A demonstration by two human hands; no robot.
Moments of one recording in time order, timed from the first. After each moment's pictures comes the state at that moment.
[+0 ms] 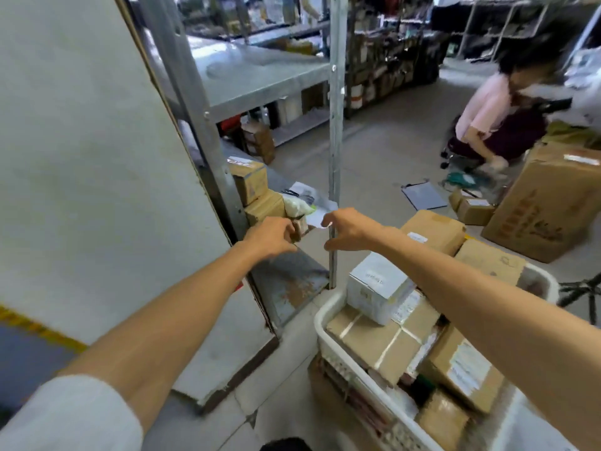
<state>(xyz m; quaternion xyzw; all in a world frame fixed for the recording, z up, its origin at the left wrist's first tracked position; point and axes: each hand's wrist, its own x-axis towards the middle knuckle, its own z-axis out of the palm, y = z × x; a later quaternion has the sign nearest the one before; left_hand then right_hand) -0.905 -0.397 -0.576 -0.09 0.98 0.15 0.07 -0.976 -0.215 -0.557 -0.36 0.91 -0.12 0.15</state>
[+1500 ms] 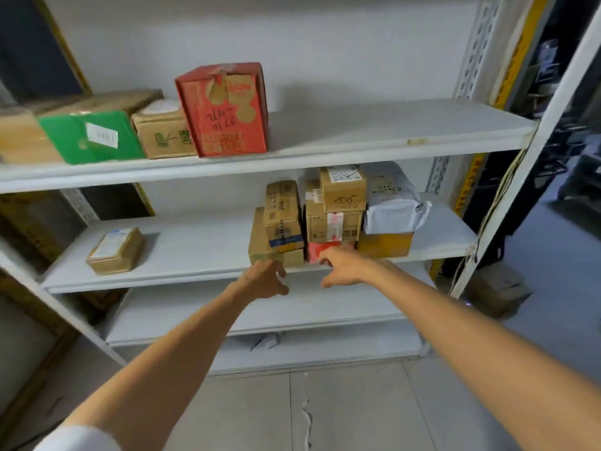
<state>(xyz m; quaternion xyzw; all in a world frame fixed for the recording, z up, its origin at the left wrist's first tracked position) -0.165 -0.190 -0.570 -0.93 0.30 0.18 -0.11 -0.263 -0.366 -0.539 -0.97 0.08 0.11 0.20</state>
